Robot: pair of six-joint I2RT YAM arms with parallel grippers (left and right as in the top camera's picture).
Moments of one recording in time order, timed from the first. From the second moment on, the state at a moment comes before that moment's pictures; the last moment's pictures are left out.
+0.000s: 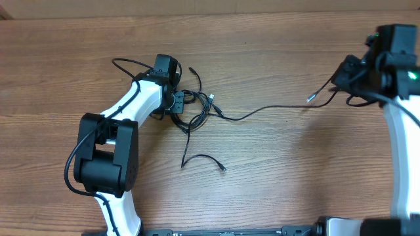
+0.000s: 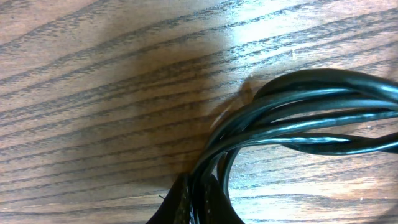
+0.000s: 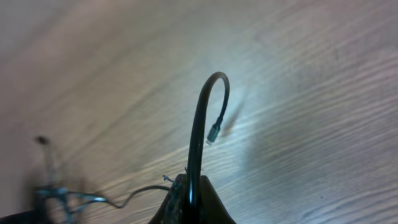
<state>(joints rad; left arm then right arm) -0.22 2.02 1.33 -0.66 -0.02 -0.16 -0.11 1.53 1.56 -1.10 -0.07 0.41</state>
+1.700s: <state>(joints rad) -0.22 2.02 1.33 -0.66 -0.03 -0.16 0.10 1.83 1.56 -1.07 -0.41 0.31</state>
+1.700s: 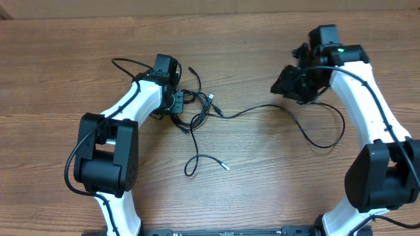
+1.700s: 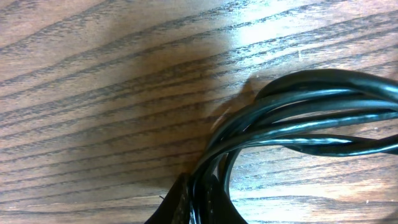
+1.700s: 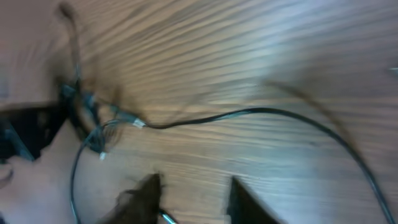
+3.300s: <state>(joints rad) -0.22 2.02 1.33 -0.66 -0.04 -0.16 0.58 2.11 1.56 -0.80 -0.09 1.06</state>
